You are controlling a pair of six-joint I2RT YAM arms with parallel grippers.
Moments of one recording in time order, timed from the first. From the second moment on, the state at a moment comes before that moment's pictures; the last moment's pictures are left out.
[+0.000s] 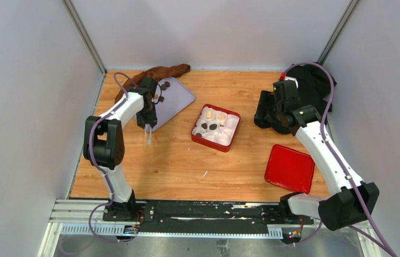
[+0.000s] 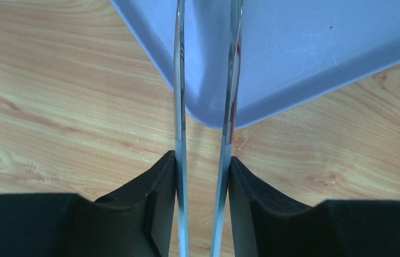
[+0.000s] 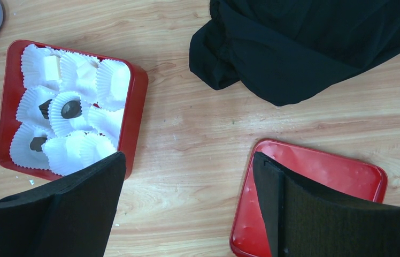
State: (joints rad) left arm -0.17 1.83 1.39 -0.86 -0.24 -0.37; right arm 0.29 1.22 1.22 -0.76 0.24 0.38
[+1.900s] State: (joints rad) left arm -0.80 1.70 1.46 -0.96 0.04 -0.12; right arm 0.29 1.23 1.22 -0.76 0.24 0.40
